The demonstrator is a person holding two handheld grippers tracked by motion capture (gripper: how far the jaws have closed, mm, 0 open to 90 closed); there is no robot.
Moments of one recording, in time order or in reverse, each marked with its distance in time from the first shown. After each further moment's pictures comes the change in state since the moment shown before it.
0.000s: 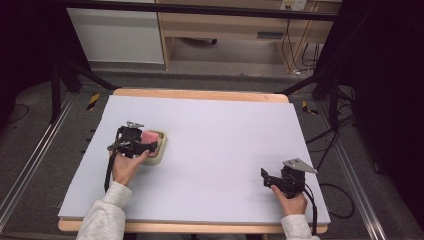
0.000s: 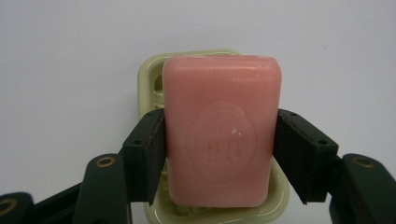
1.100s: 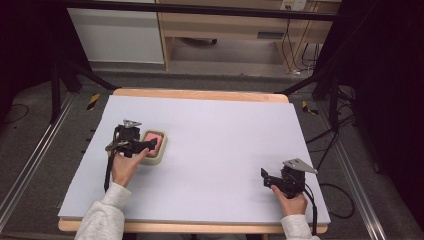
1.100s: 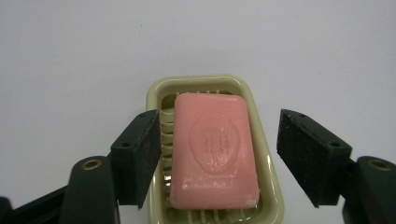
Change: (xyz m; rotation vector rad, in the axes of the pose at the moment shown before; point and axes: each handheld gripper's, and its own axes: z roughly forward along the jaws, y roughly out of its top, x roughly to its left) left arm 0.000 0.000 -0.018 -0.107 0.013 -0.005; right arm 0.000 0.000 -0.001 -0.001 0.002 0.004
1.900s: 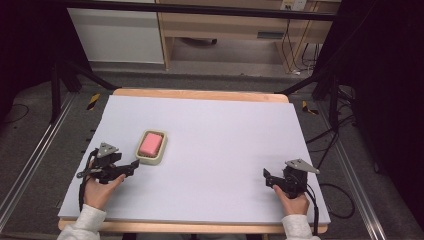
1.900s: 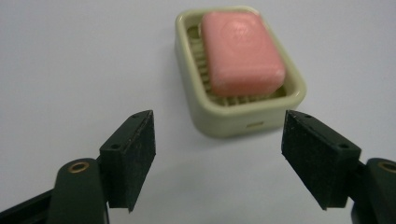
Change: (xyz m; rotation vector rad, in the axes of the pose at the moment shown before) left arm 0.041 -0.077 -0.037 -0.014 -0.053 0.032; right arm -0.006 -0.003 0.000 0.022 -0.028 0.013
